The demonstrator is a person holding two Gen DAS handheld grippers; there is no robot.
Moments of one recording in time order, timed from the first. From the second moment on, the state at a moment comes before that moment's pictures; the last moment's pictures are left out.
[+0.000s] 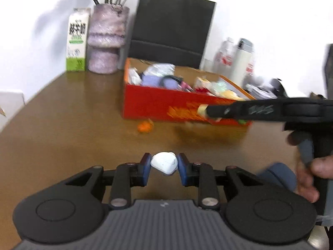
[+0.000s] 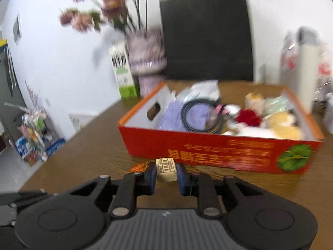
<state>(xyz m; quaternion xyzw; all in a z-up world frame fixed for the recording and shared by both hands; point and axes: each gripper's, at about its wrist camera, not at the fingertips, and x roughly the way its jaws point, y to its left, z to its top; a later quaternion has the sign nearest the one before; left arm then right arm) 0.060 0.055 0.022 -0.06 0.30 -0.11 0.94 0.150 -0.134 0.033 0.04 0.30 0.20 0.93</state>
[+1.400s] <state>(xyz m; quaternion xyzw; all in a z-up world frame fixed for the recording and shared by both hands) 0.206 0.055 0.106 -0.07 0.28 -0.06 0.96 0.163 -0.187 0.128 0.01 0.20 0.19 0.96</state>
